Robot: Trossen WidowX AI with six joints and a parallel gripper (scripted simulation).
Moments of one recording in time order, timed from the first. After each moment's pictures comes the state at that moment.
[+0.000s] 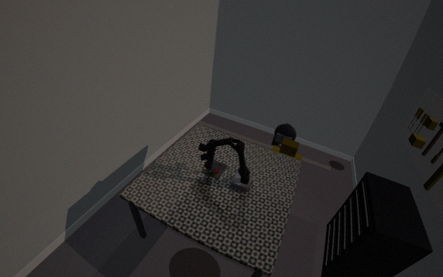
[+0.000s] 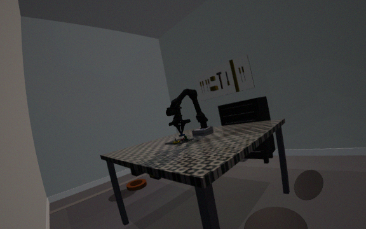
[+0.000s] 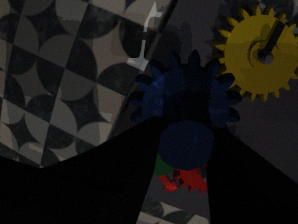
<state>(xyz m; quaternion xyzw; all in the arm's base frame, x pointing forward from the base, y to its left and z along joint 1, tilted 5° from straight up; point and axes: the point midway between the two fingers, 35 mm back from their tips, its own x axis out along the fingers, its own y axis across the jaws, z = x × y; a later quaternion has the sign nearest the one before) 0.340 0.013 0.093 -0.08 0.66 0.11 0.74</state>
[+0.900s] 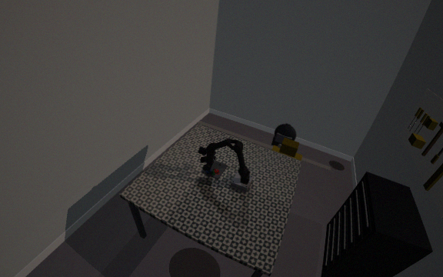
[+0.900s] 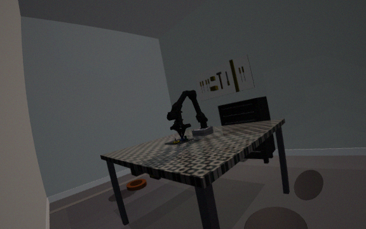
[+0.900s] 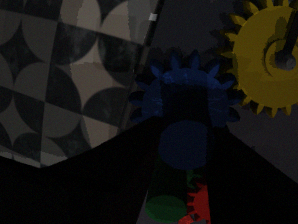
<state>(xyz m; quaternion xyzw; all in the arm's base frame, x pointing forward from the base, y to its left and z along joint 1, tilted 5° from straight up) 0.344 0.015 0.056 -0.03 0.66 0.06 0.74</state>
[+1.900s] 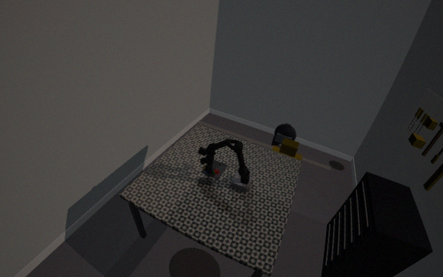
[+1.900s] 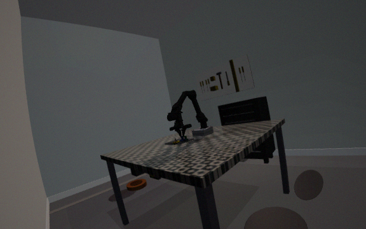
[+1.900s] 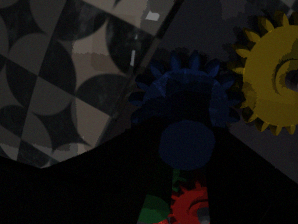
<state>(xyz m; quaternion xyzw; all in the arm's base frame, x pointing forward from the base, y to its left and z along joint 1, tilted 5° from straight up) 0.343 0.015 0.051 -0.11 0.66 0.13 0.74</state>
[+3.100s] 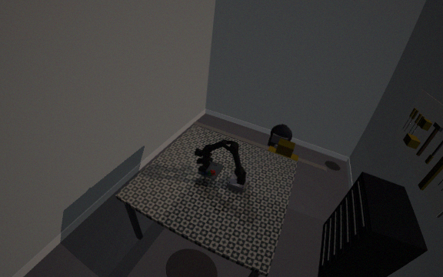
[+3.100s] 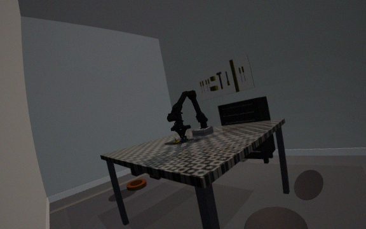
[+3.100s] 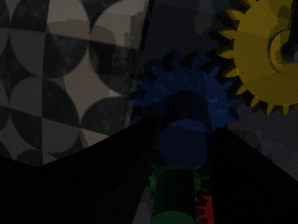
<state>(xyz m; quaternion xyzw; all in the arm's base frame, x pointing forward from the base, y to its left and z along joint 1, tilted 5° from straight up) 0.344 0.016 0.046 0.00 0.67 0.03 0.74</state>
